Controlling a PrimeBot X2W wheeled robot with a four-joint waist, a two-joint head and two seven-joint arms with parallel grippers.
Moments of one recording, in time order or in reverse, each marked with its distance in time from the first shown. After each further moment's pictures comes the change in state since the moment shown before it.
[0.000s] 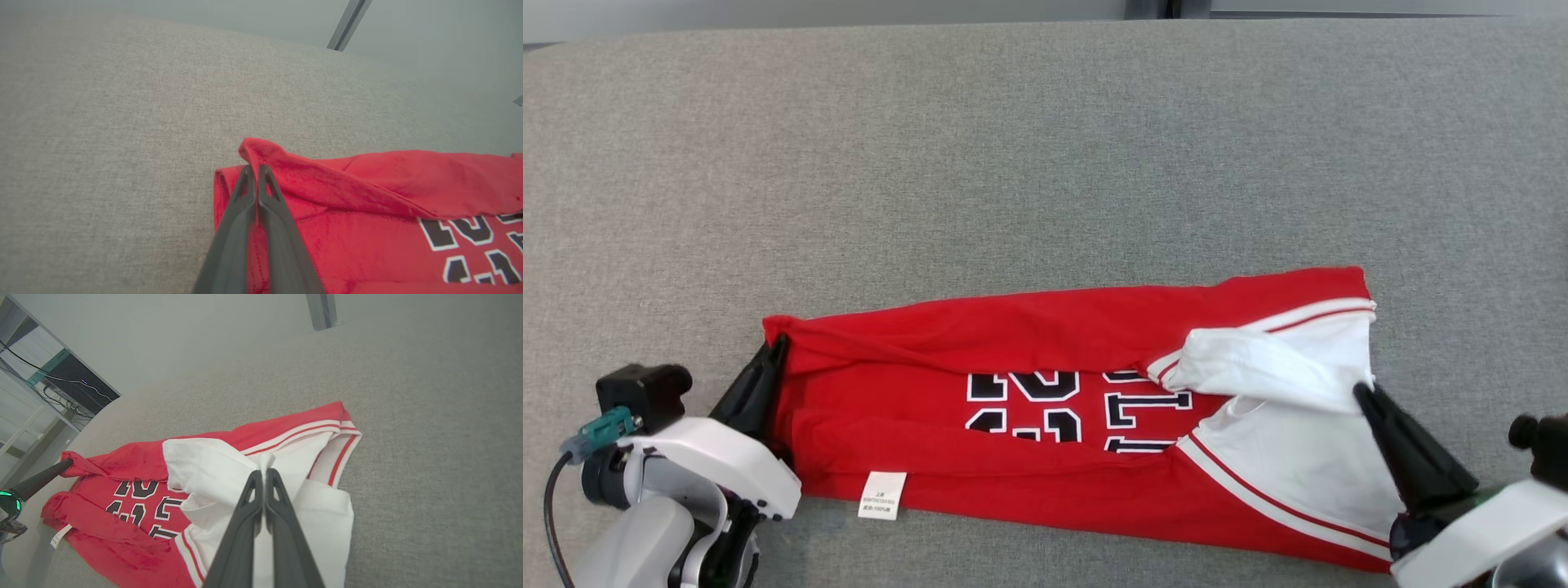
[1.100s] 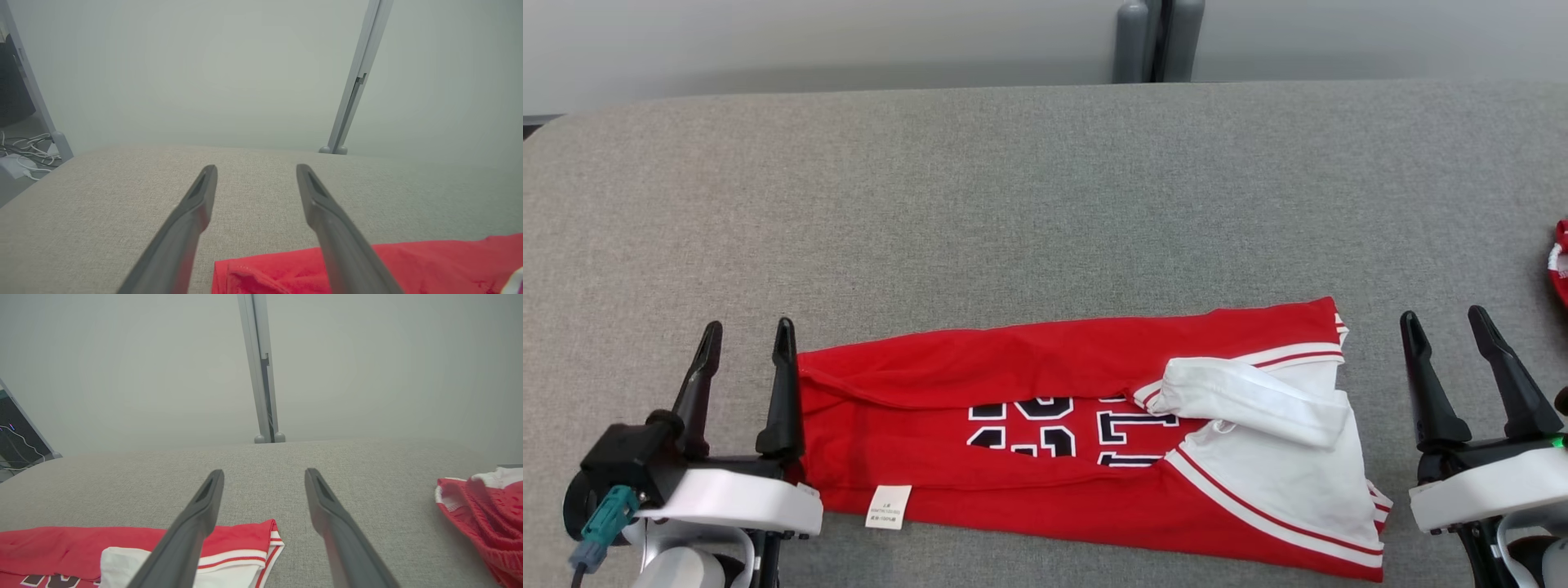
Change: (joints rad) left arm 0.250 -0.168 0.343 -0.307 0.409 0.162 -0.035; right arm -0.095 0.133 -0.142 0.127 -0.323 0.000 -0.215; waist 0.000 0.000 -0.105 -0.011
